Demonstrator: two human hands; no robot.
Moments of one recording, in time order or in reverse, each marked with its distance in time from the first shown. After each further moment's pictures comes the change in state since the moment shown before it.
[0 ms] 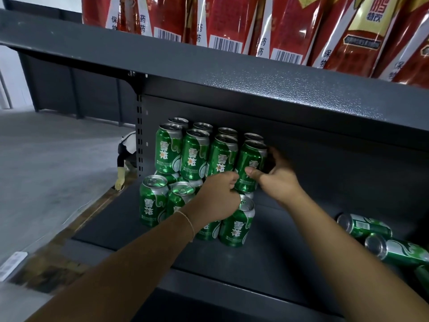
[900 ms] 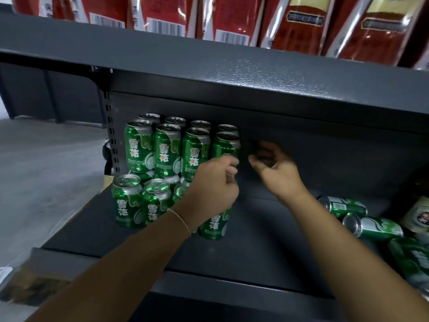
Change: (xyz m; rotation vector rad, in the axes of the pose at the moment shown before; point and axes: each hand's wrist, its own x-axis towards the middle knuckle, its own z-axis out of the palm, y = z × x) left_hand 0.002 0.032 0.029 0.064 0.227 0.273; right_hand -0.012 0.025 -0.044 0.079 0.114 -0.015
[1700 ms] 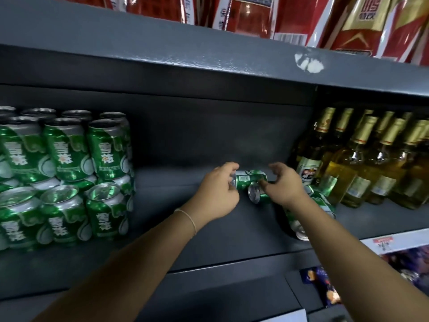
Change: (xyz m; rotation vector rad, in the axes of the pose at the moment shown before) left_hand 0.004 0.091 0.193 -0.163 -0.355 0.046; right_hand -0.056 0.111 -0.227 -0.664 0.171 0.369
